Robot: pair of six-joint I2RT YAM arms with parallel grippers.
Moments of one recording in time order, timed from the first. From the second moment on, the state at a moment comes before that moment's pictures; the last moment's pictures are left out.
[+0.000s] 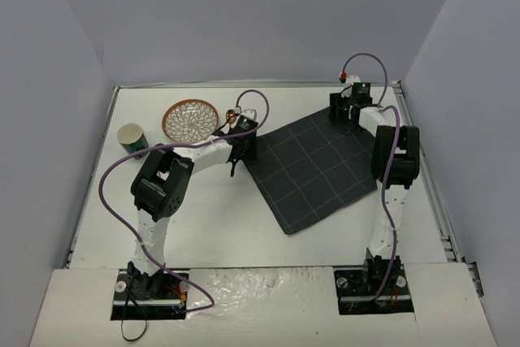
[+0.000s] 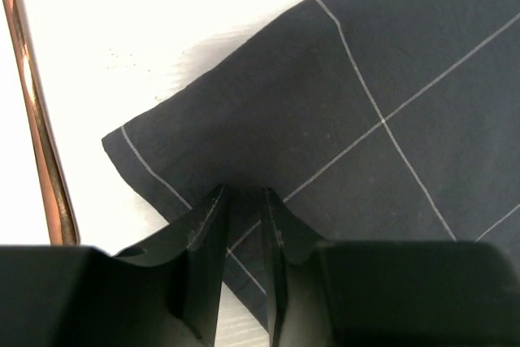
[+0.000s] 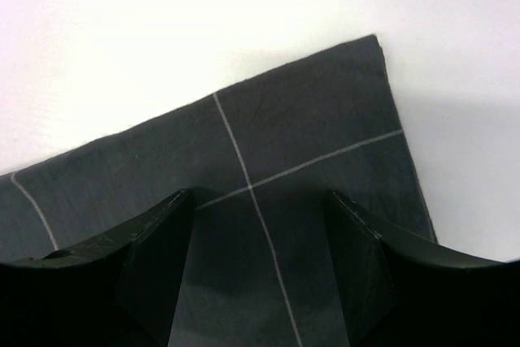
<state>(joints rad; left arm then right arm) -0.59 2.06 1.43 -0.25 -0.12 -0.46 -0.02 2.30 1.67 -0.10 -0.15 -0.07</state>
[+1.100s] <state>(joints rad) -0.59 1.91 1.39 -0.38 -0.13 -0.58 0.02 2.11 1.70 -0.21 -0.02 0.01</state>
